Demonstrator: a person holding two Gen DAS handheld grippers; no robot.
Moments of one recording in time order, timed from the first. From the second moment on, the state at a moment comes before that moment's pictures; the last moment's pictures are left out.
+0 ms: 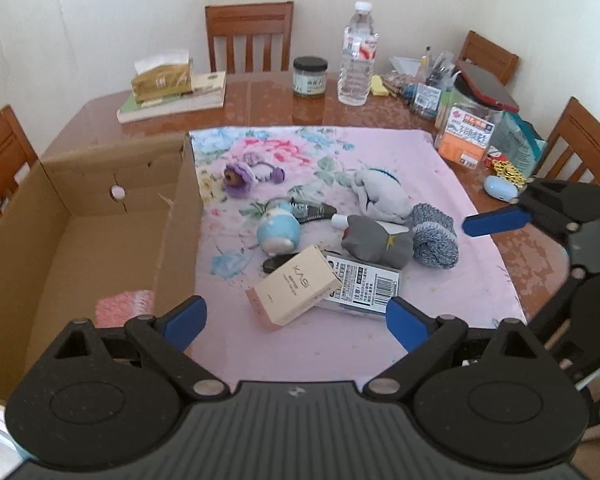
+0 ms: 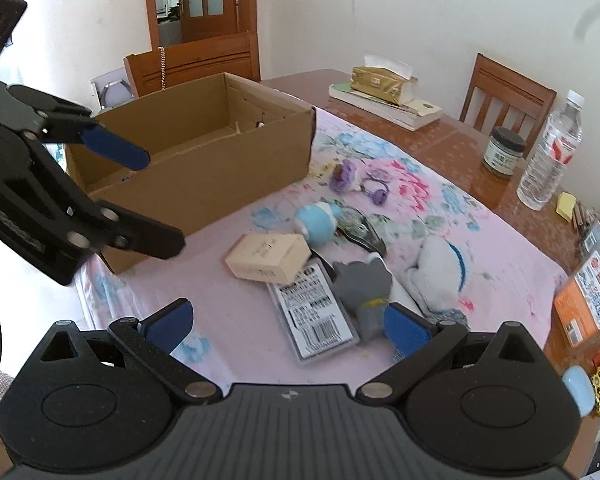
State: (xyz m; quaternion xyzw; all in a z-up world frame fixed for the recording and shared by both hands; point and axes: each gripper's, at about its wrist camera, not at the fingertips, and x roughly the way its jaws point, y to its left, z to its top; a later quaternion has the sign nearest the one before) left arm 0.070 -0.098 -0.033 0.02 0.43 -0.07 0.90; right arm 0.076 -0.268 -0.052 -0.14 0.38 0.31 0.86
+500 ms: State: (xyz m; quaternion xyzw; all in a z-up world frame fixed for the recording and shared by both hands) left arm 0.110 -0.105 -0.078 -0.06 0.45 -0.01 0.89; right arm 0.079 -0.296 -0.061 -0.16 0.38 0.31 0.86
